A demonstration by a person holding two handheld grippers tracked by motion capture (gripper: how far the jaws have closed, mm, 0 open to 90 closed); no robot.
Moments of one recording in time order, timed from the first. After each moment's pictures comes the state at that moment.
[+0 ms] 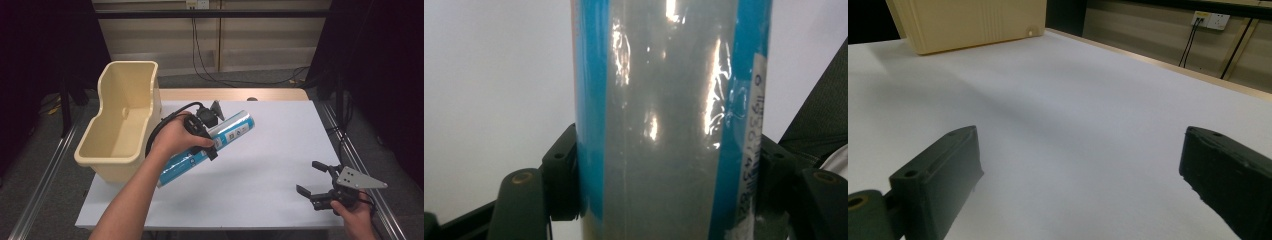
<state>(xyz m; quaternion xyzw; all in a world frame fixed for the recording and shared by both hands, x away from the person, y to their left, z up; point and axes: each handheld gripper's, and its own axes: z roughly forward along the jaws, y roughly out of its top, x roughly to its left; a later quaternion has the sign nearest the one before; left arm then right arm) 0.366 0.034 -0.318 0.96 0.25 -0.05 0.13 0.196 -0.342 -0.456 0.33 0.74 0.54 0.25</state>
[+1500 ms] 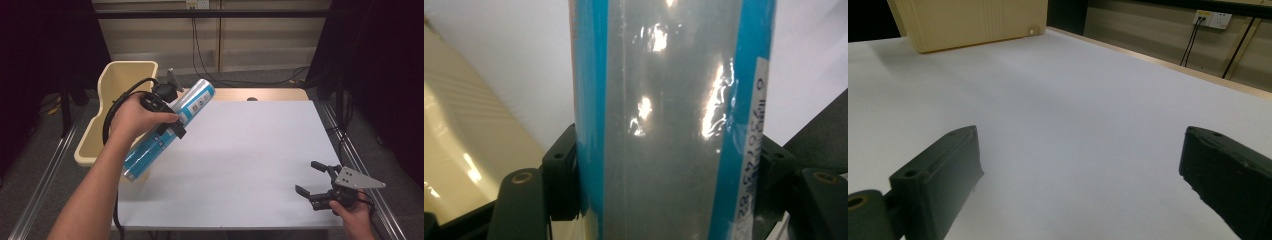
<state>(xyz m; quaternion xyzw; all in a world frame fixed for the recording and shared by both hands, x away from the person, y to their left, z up) 0.378 0.119 -0.257 0.91 0.39 -0.01 0.15 0.197 -0.340 -0.457 0.33 0.74 0.54 0.24</state>
